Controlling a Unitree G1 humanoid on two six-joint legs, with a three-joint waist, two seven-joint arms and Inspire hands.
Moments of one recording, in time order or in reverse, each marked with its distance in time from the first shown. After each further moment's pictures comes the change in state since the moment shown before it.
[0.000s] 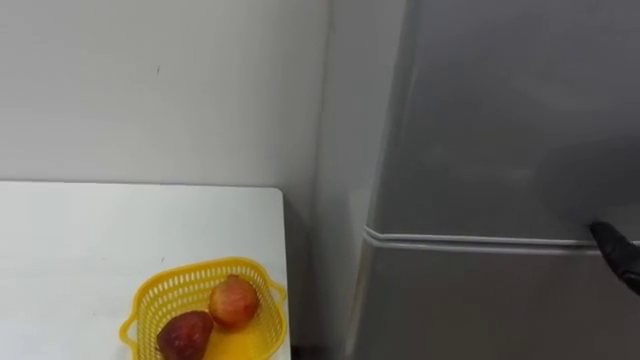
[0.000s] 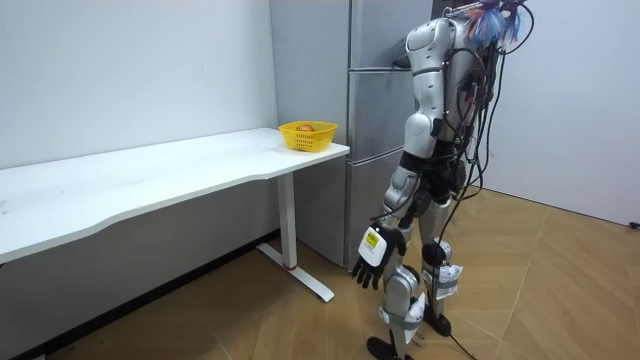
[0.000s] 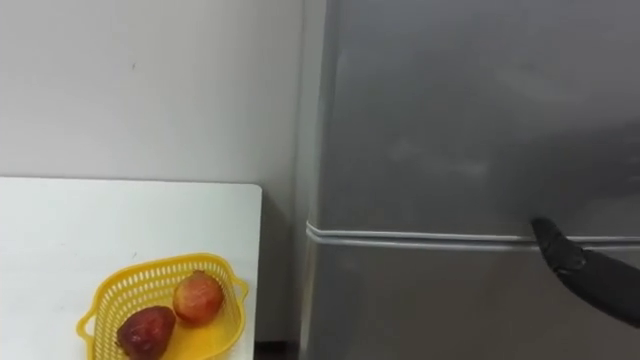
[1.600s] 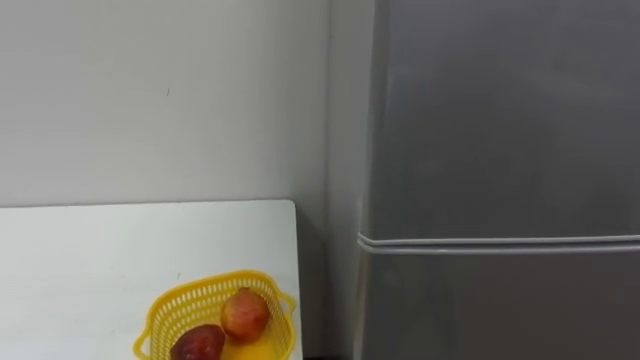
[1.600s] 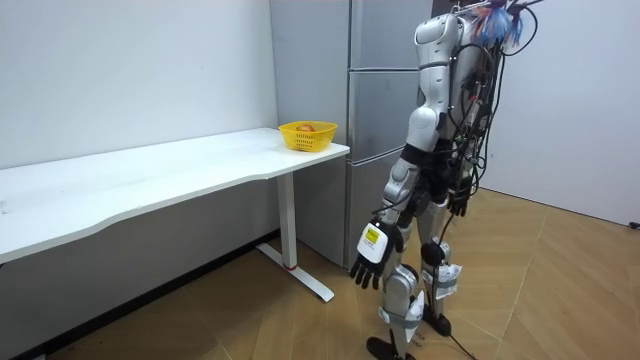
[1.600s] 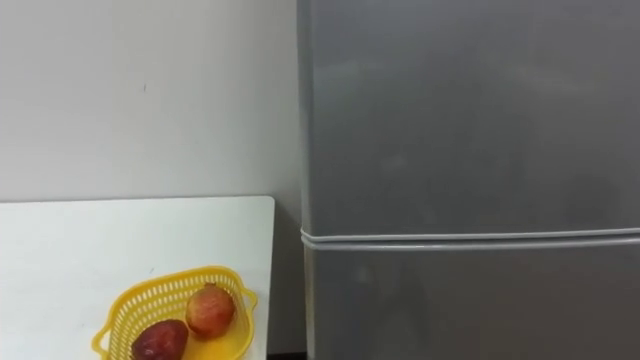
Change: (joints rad) left arm -0.019 -0.042 0.070 -0.016 0.049 0.109 -0.011; right arm 0.100 0.184 0.146 1.433 0.030 0.247 0.448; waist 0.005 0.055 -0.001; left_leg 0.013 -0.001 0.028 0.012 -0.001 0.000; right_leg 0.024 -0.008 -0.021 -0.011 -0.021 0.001
